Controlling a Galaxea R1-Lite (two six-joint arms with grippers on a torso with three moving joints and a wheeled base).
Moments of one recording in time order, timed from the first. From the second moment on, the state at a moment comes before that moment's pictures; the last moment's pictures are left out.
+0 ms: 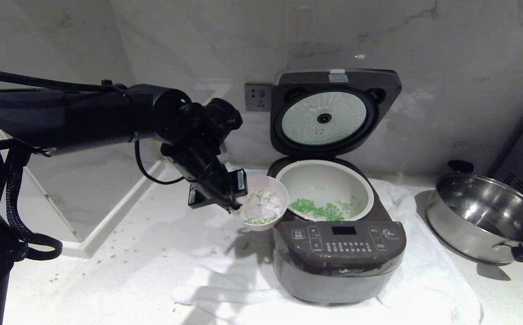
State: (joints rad) left arm -0.56 2.12 -1.95 0.93 -0.10 -0.59; right arm 0.00 0.00 0.00 0.00 0.00 0.00
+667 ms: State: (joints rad) left arm -0.57 2.10 -1.95 0.93 -0.08 -0.58; right arm 0.00 0.00 0.00 0.00 0.00 0.00
